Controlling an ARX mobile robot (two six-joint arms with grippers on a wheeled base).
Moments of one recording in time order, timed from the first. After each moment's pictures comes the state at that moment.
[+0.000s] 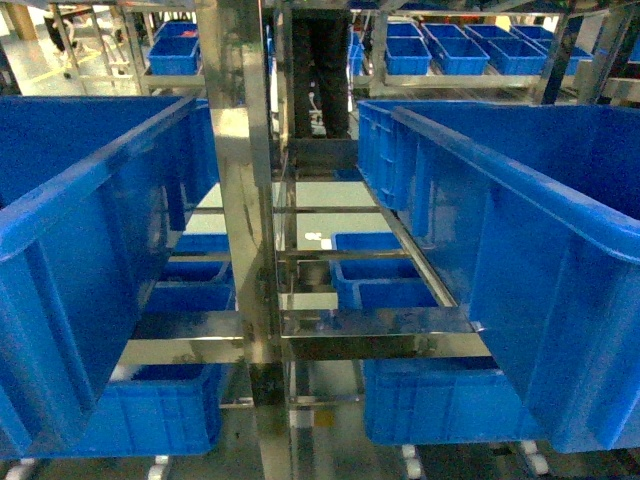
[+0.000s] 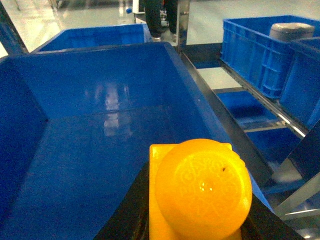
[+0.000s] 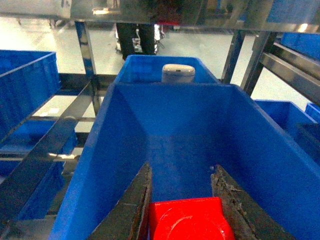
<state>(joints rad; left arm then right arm) 0.01 1.09 0.65 0.17 0.06 0.05 0.08 1.08 0.79 0.10 0.04 -0.02</state>
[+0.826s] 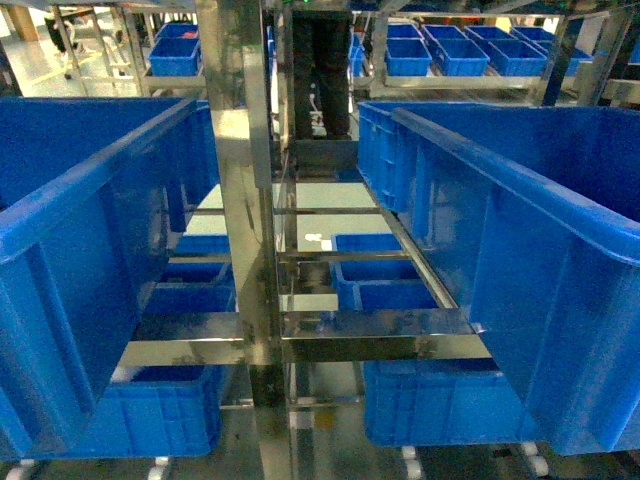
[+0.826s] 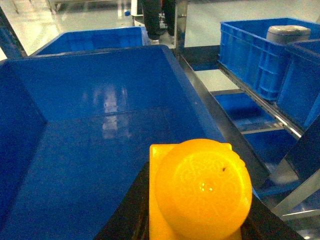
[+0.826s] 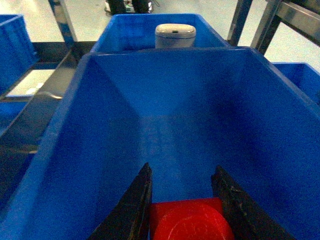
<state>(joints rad) 0.01 1.09 0.65 0.16 0.06 0.05 0.03 1.52 1.02 0.15 0.03 0.02</state>
